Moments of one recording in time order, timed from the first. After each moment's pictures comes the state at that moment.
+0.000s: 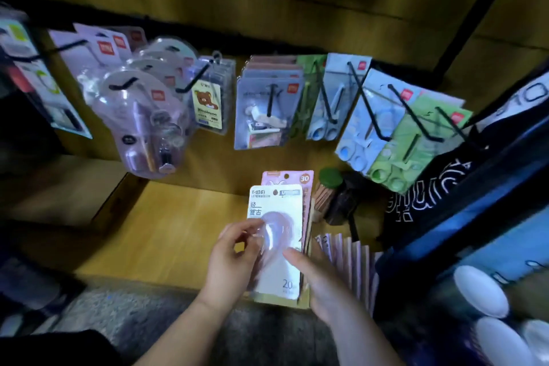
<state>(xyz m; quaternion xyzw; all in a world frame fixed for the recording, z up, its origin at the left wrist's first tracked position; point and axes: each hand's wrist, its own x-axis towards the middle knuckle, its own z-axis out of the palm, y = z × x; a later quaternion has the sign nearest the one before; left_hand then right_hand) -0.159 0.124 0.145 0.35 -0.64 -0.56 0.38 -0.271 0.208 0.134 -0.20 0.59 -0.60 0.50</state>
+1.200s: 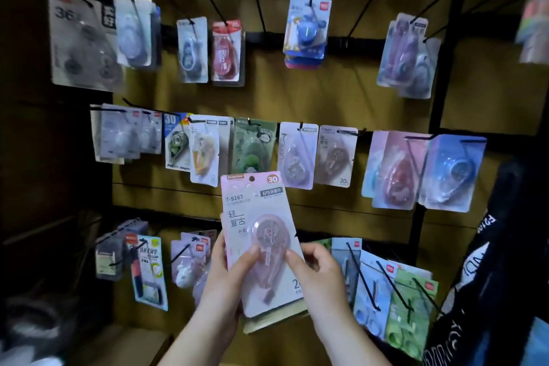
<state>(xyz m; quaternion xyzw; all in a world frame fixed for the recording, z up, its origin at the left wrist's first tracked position) -0.075 0.091 0.381 0.15 -0.48 -0.70 0.50 -0.179 0.154 0.390 -0.41 0.59 -0.68 0.15</state>
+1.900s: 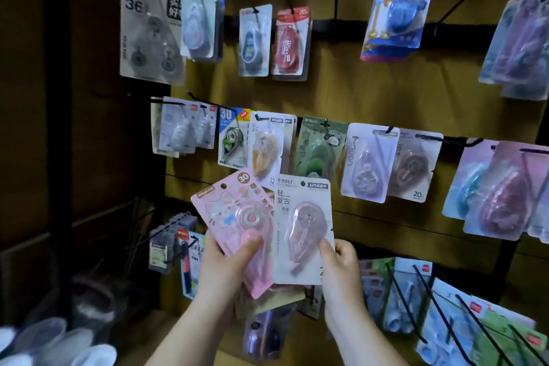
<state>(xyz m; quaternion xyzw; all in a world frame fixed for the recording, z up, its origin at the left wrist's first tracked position) -0.024 0.011 0.387 0.25 -0.49 -0.60 0.59 -0.151 0.061 0.395 -0.33 0.57 -0.73 0.21</state>
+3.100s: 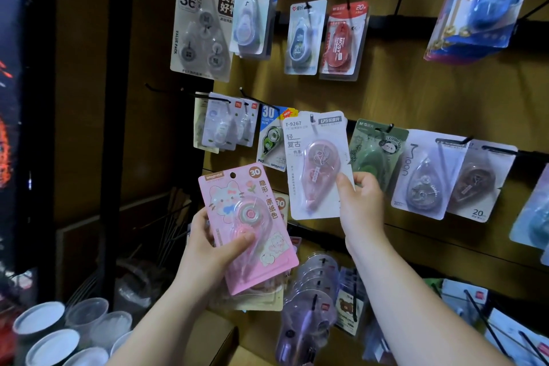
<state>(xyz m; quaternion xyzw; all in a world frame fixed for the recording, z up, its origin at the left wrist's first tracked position) 0.044 -0.026 0.390 0.28 -0.51 -0.53 0.61 -0.130 0.000 0.469 -0.45 0.55 -0.70 0.09</state>
